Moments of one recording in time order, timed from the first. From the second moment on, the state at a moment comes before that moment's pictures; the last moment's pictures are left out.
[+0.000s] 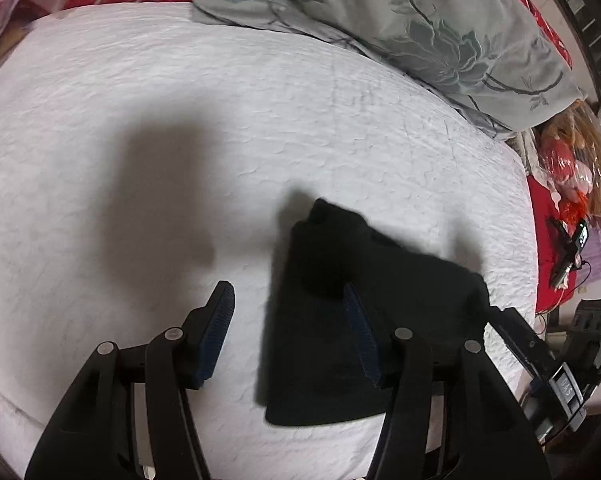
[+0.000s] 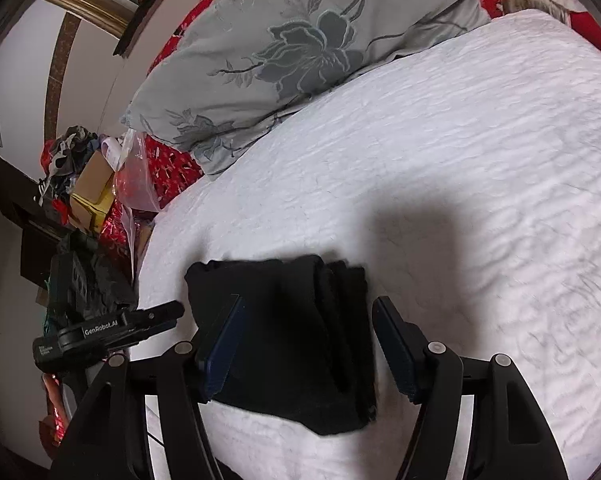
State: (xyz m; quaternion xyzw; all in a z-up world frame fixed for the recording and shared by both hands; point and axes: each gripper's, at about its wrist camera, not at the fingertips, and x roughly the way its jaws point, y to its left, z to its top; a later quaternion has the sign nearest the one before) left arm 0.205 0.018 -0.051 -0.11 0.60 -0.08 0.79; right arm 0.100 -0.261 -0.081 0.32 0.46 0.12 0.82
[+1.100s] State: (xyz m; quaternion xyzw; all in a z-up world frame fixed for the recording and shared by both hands) left arm 0.177 0.039 -0.067 -0.17 0.60 -0.11 0.77; right arm 0.072 -0.282 -0.103 0.35 0.47 0.16 0.80
